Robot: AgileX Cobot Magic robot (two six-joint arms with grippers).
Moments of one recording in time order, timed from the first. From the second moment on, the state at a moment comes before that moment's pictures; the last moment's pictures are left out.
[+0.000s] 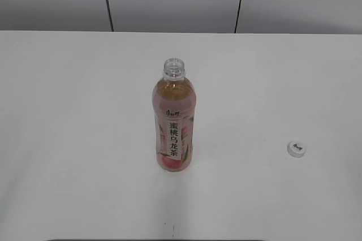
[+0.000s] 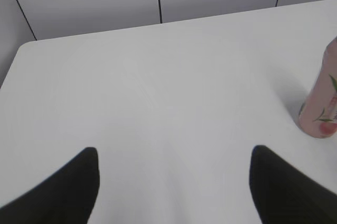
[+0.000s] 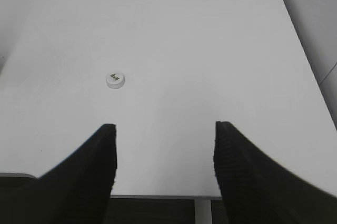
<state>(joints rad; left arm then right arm) -0.05 -0.01 -0.56 -0.02 1.03 0.10 0.07 0.00 -0.51 -0.01 1.10 -0.09</state>
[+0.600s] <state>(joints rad) -0.05 -0.01 -0.56 -0.04 1.03 0.10 0.07 0.00 -0.51 -0.01 1.10 -0.09</state>
